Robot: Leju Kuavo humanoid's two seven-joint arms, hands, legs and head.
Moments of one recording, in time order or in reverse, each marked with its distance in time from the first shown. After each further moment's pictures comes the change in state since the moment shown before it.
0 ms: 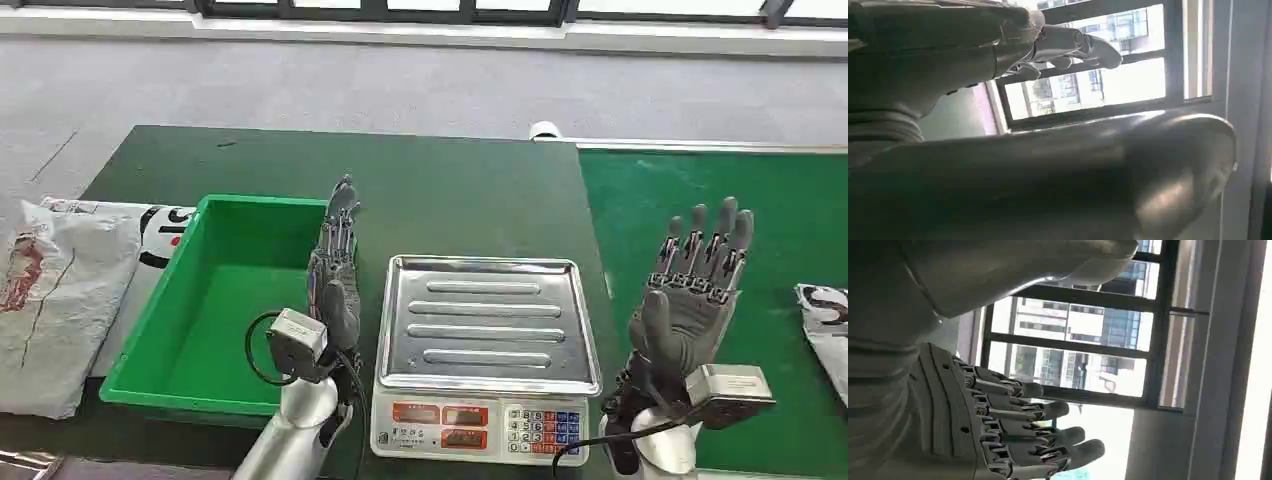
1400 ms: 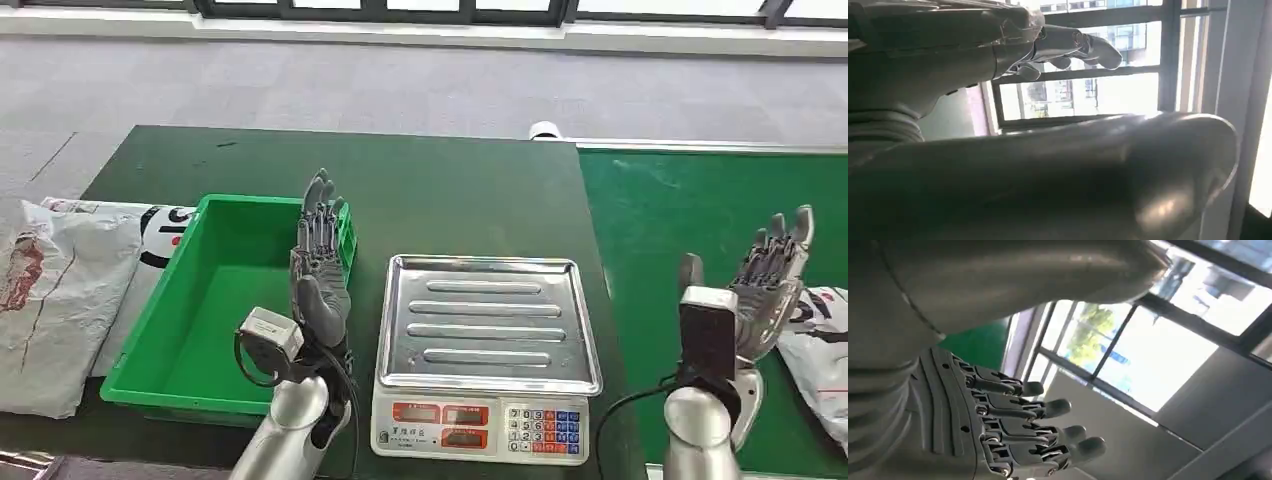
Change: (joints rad) left arm 0.024 0.001 0.000 -0.070 0.091 -0.003 0.000; right arm -0.122 -0.089 -0.258 0.186 0.561 -0.189 0.301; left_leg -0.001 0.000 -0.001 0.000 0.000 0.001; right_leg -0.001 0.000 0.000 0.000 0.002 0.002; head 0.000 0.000
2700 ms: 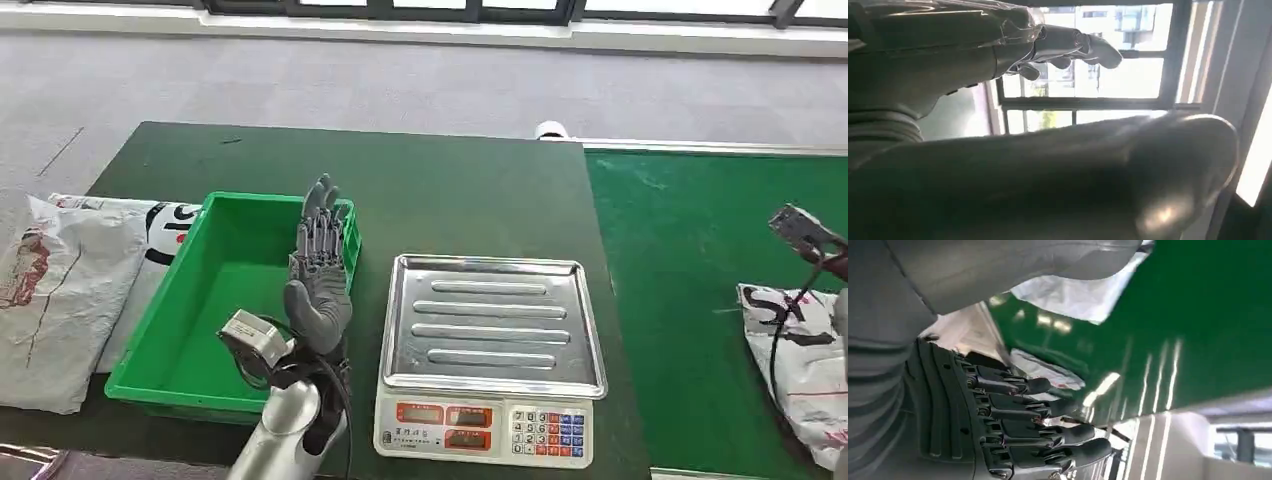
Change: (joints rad) left arm 0.028 0.004 0.003 -0.017 0.076 -0.128 0.006; right arm -0.682 -0.536 -0.050 1.069 0.740 0.550 0.517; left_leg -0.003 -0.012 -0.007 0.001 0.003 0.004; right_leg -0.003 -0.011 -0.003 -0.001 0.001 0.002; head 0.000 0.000
